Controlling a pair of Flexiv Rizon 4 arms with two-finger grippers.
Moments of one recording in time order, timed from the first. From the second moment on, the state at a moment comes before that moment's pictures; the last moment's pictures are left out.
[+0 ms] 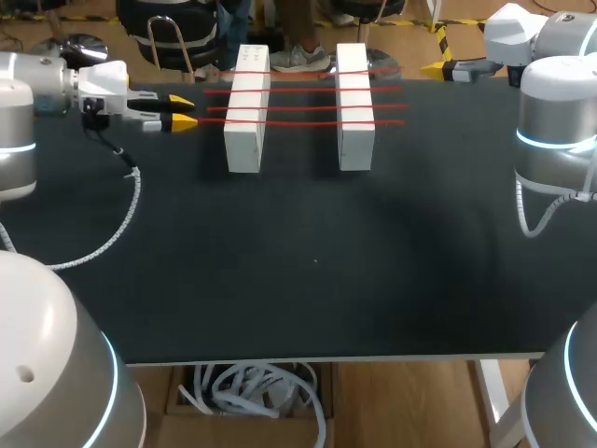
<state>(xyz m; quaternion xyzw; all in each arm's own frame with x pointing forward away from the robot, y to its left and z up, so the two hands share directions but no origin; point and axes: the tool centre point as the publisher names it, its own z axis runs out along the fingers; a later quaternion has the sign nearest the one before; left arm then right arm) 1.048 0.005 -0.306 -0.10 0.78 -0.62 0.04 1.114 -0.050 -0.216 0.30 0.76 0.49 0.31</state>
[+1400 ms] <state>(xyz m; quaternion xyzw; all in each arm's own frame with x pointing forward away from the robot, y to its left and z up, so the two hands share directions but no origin) 1.051 -0.014 -0.317 -0.09 0.76 -0.64 0.02 1.114 -0.050 -0.216 0.30 0.76 0.49 0.31</state>
